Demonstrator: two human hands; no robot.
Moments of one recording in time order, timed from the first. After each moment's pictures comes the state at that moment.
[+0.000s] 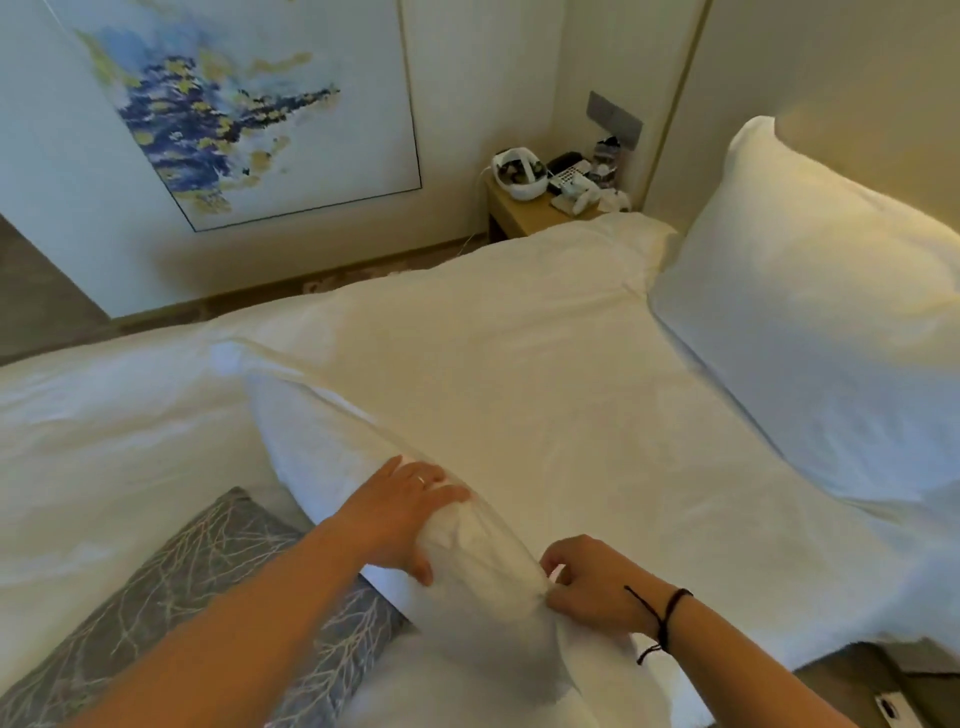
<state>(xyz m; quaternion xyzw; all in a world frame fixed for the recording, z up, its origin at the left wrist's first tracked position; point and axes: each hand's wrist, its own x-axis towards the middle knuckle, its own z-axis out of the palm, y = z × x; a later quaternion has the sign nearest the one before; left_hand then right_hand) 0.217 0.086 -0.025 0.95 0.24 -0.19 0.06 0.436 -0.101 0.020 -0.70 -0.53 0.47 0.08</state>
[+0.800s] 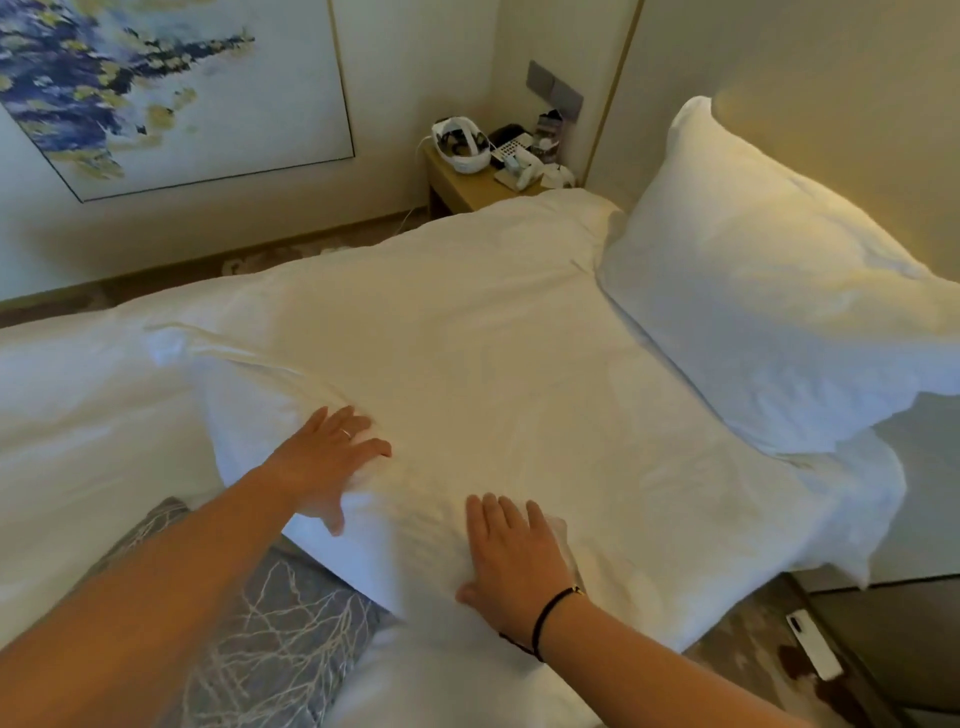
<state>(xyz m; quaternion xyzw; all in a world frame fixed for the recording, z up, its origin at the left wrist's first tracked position) 0.191 0.177 -0.038 0.94 0.22 -0.25 0.01 0.354 -0.071 -0.023 -0.75 -0.64 0.13 -0.10</state>
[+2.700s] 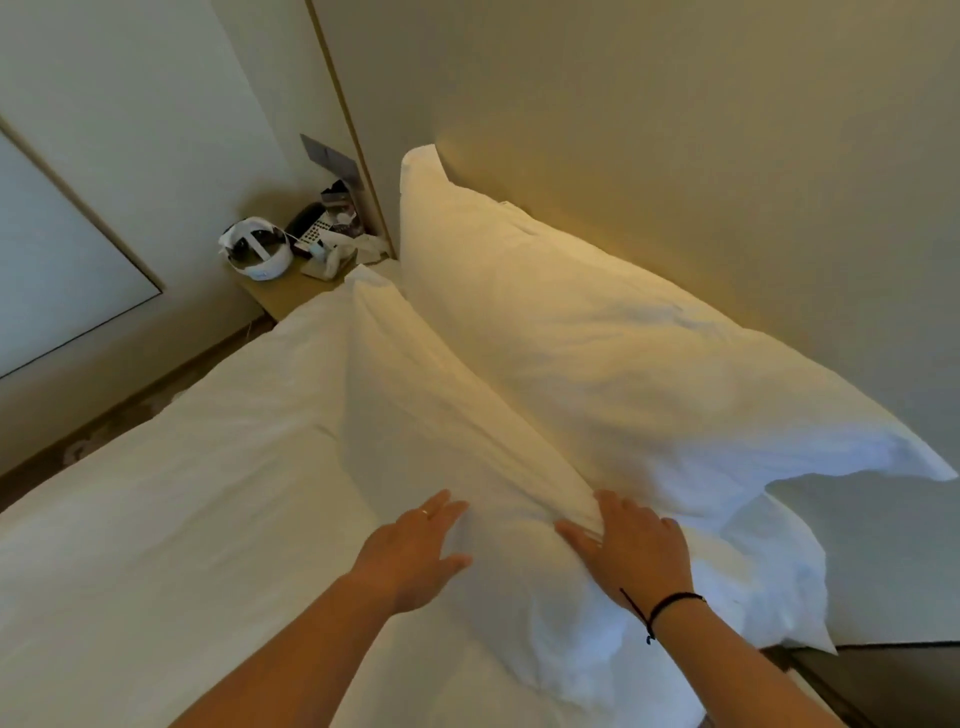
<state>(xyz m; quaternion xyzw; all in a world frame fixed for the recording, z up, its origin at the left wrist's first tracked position) 0.780 0.067 -0.046 0.93 0.23 -0.23 0.17 0.949 -0.154 -0.081 -0.94 -0.32 0.09 0.07</state>
